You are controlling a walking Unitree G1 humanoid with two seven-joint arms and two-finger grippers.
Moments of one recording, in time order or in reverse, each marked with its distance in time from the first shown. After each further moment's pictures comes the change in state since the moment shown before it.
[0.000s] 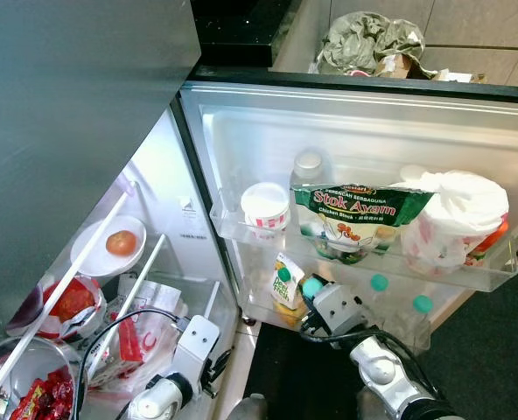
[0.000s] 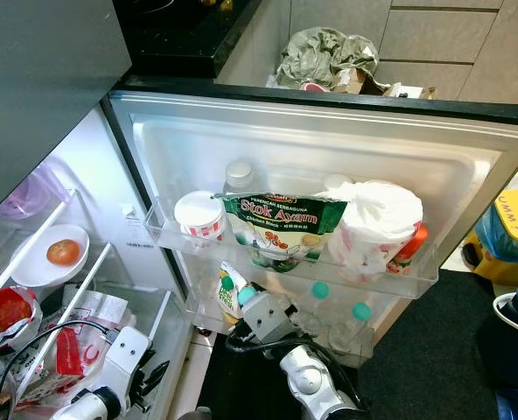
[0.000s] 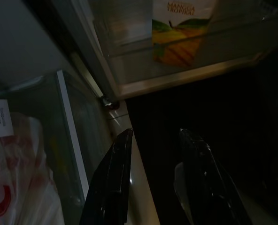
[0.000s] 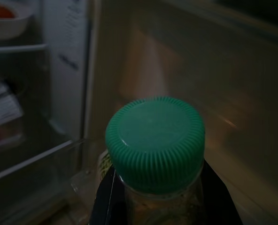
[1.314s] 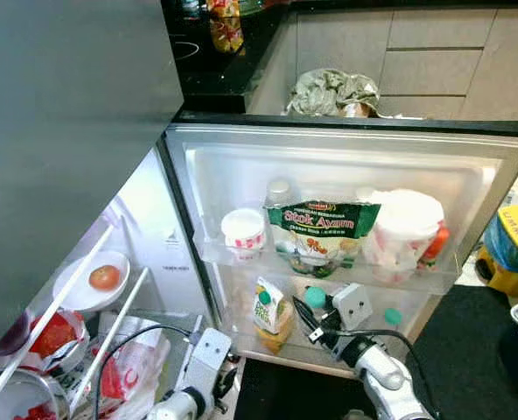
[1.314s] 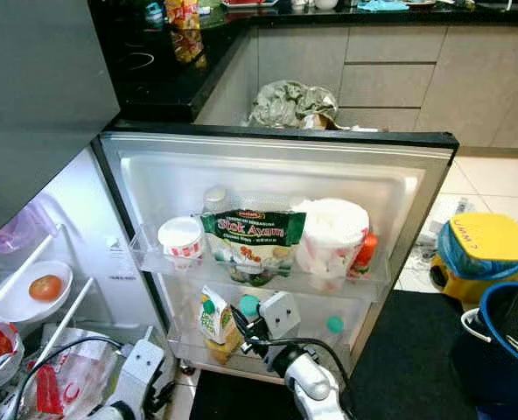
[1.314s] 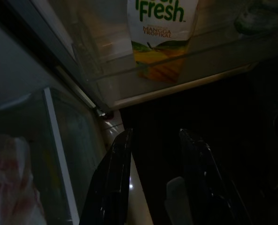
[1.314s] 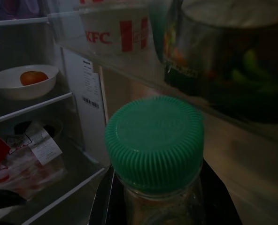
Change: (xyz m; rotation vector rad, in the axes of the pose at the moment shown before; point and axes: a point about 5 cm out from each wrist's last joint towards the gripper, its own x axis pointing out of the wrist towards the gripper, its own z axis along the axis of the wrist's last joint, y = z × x) left arm 0.015 -0.015 -0.020 -0.053 0.102 0.013; right arm -0.007 0.010 0.000 0.345 -0.011 0.214
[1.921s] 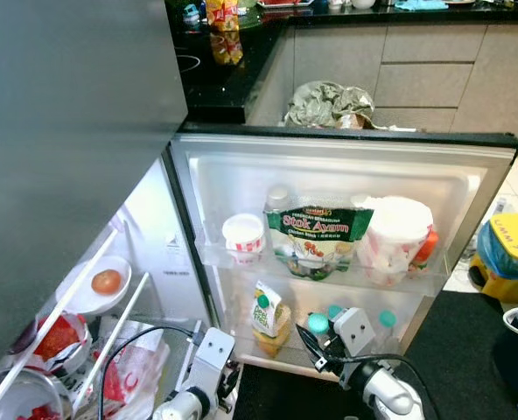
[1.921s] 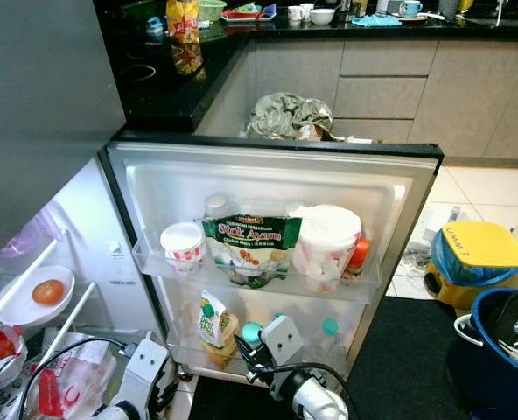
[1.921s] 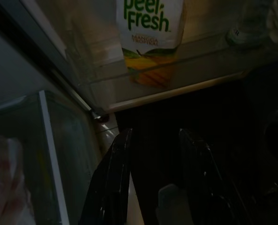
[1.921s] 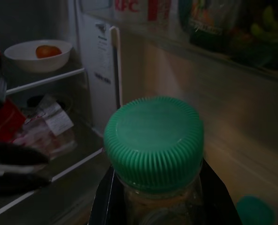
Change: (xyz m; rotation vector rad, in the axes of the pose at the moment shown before) left arm 0.006 -0.011 -0.004 -0.038 0.035 0.017; right arm -0.023 0.007 -0.025 0.016 0.091 0.042
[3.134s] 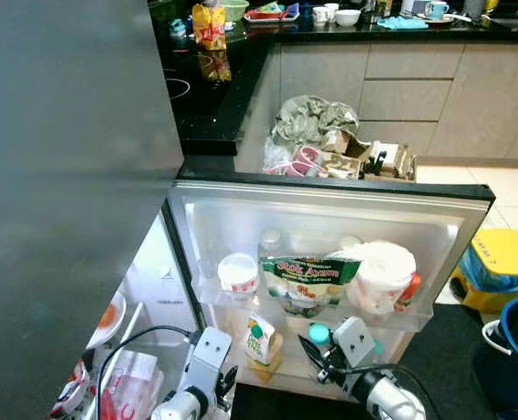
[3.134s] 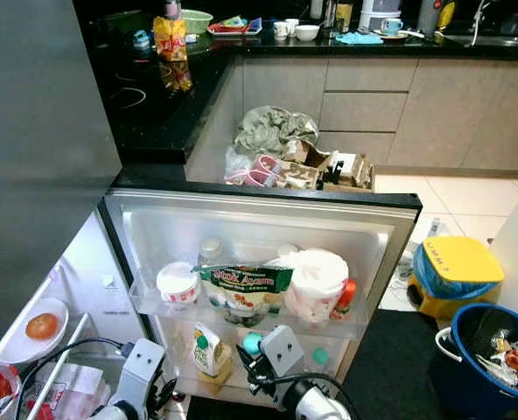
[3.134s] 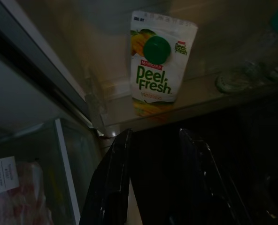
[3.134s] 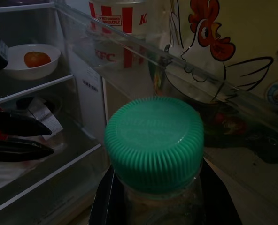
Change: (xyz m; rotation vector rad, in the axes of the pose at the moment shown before) left arm -0.001 0.002 0.000 -0.022 -0.005 0.022; right arm -0.013 0.000 -0.017 -0.044 0.082 0.004
